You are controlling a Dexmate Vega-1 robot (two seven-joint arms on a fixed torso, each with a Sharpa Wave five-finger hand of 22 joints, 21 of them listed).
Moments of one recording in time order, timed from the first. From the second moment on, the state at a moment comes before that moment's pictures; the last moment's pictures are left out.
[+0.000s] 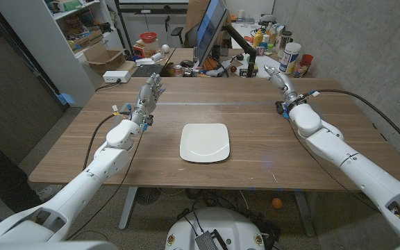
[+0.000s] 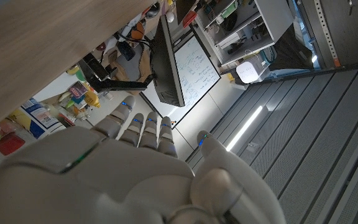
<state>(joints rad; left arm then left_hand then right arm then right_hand) 0.85 0.56 0.35 -1.38 -0.63 -0.34 -0.06 0.00 0.06 0.42 0.18 0.23 -0.17 0.03 0.18 0.17 -0.17 -0.02 0.19 0.18 -0.17 0.02 0.18 0.17 -0.12 0.01 0.37 0.19 -0.76 -0.67 -0.44 -1.53 0.18 0.14 -0.24 0.10 0.11 0.45 0.10 0.20 0.11 0.02 0.21 0.19 0.10 0.05 0.21 0.19 0.01 0.00 0.20 0.18 0.17 -0.03 0.24 0.17</state>
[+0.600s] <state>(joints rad) 0.88 0.57 0.33 -1.39 -0.64 -0.36 -0.07 0.00 0.06 0.42 0.18 0.23 -0.17 0.03 0.18 0.17 -0.17 -0.02 0.19 0.18 -0.18 0.02 0.18 0.17 -0.12 0.01 0.37 0.19 -0.71 -0.73 -0.49 -1.64 -0.10 -0.07 -0.33 0.12 0.12 0.46 0.10 0.20 0.11 0.00 0.21 0.19 0.10 0.05 0.20 0.19 0.00 -0.01 0.20 0.18 0.16 -0.04 0.22 0.17</state>
